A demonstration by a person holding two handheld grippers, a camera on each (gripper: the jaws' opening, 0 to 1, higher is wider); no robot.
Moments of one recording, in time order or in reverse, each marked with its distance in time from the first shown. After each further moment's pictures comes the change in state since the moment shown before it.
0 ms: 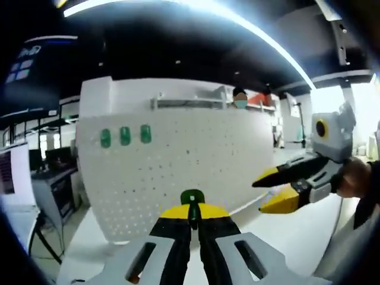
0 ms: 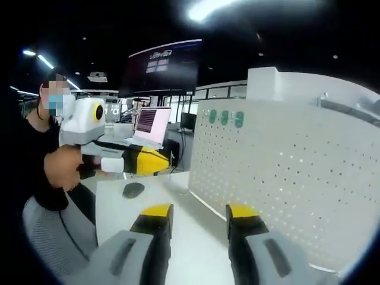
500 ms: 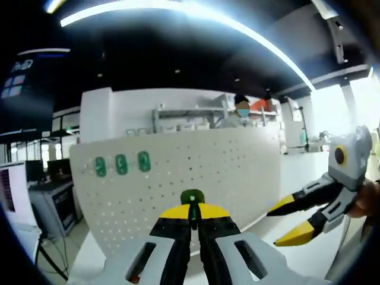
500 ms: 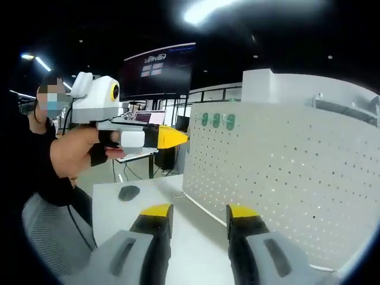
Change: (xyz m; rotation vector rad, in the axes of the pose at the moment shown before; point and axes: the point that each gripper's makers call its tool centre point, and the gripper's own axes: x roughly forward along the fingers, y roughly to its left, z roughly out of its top) left arm 0.039 0.000 0.045 0.038 -0.059 0.008; right arm -0.009 -0.016 0.004 0.014 -0.026 -0.035
